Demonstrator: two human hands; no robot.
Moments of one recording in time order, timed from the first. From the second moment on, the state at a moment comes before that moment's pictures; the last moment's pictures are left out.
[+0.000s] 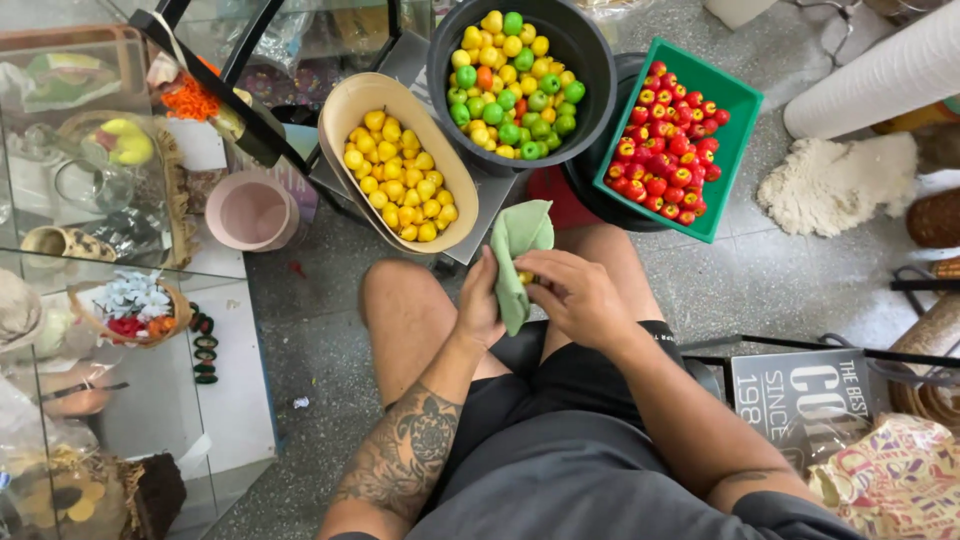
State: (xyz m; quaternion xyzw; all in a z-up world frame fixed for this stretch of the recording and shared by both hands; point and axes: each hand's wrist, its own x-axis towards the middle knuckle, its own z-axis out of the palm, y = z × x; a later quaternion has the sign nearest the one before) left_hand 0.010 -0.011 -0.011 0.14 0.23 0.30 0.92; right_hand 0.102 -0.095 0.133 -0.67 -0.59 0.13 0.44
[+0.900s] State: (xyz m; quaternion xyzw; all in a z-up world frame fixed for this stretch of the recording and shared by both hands) left_hand -0.004 -0.004 0.029 0.32 0.26 0.34 0.85; right_hand 0.103 -0.077 0.135 -0.67 -0.57 0.08 0.46
